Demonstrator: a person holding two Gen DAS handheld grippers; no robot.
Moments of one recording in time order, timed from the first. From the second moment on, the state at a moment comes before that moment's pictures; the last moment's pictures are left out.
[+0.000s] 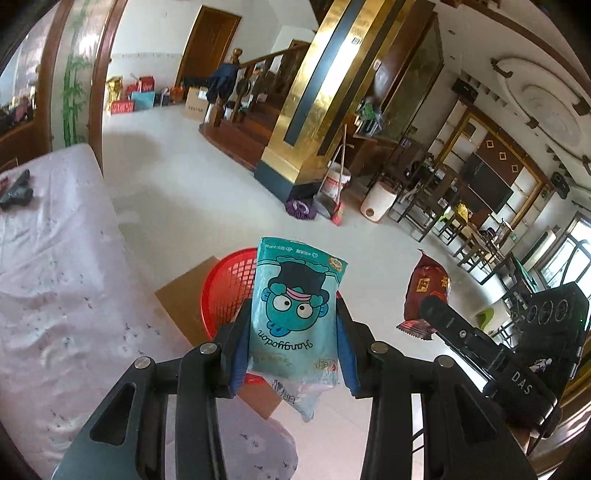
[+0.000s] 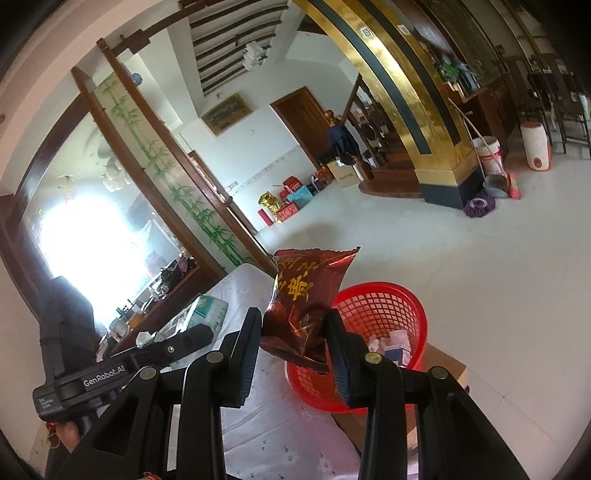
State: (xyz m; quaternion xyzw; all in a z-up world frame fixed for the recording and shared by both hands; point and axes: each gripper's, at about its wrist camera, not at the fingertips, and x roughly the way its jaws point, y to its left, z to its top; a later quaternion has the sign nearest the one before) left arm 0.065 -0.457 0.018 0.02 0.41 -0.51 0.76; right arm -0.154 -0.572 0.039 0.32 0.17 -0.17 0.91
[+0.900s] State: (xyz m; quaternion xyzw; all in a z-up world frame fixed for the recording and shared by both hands) left arm 0.089 -0.518 -0.060 0.07 0.48 -0.48 0.73; right arm -0.108 -0.615 -0.022 0.38 0.24 -0.18 0.88
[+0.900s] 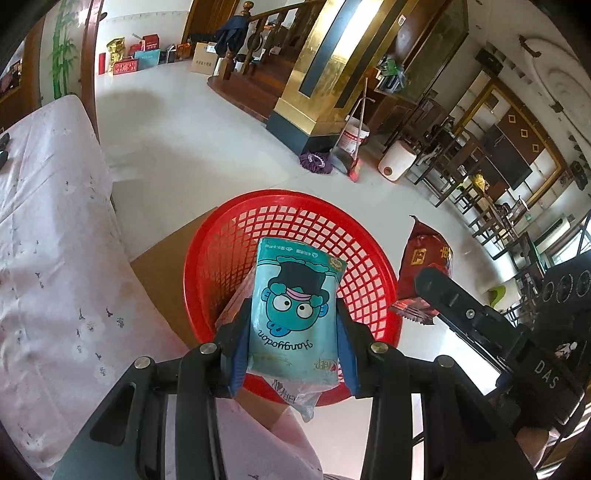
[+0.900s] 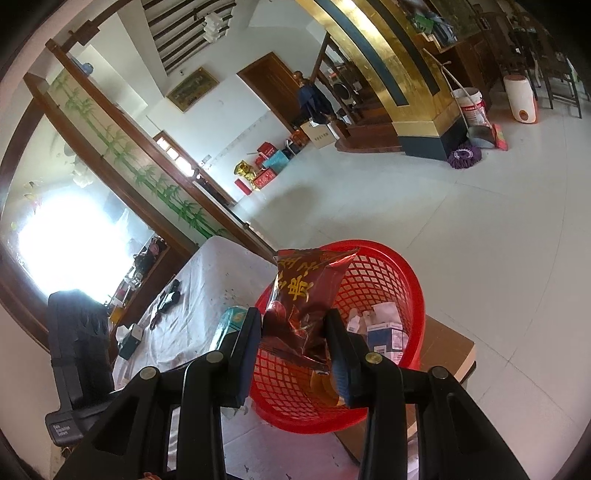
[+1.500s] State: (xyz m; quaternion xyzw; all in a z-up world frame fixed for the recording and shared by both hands) left arm 0.088 -0.430 -0.010 0.05 0.42 -0.46 0.78; right arm -0.111 -0.581 0.015 0.37 0.21 -0.17 0.89
